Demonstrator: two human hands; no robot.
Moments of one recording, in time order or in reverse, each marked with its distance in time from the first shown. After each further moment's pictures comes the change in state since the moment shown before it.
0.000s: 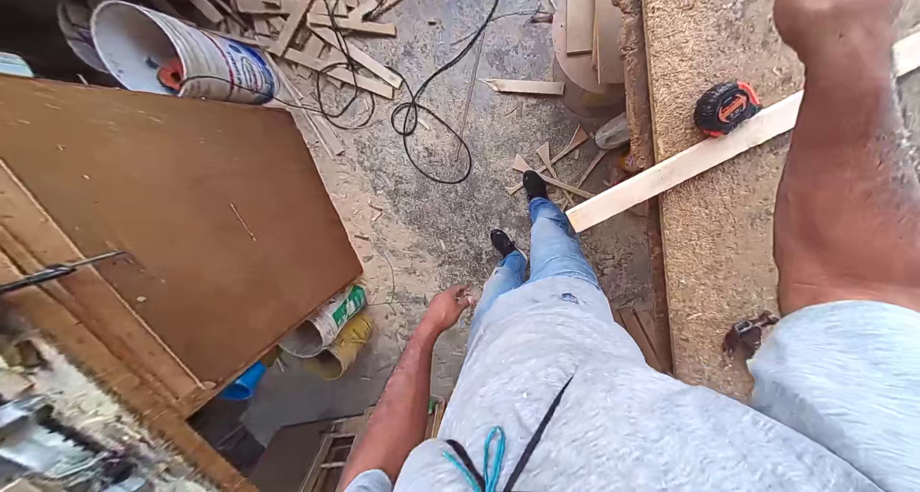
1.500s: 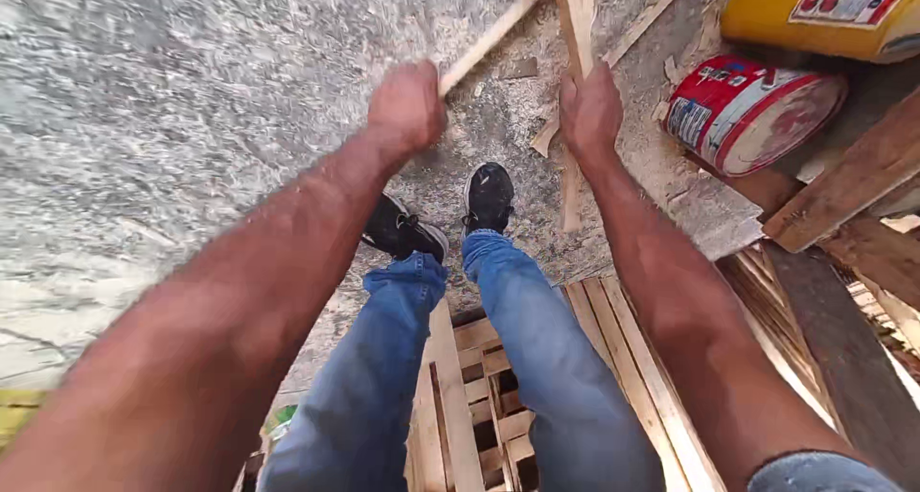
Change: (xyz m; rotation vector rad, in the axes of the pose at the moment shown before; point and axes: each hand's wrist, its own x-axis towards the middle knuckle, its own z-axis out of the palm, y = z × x) left_hand 0.748 0.071 0.140 0.340 0.202 0.333; right_hand -0.174 0.276 0.876 -0.301 -0.423 0.332
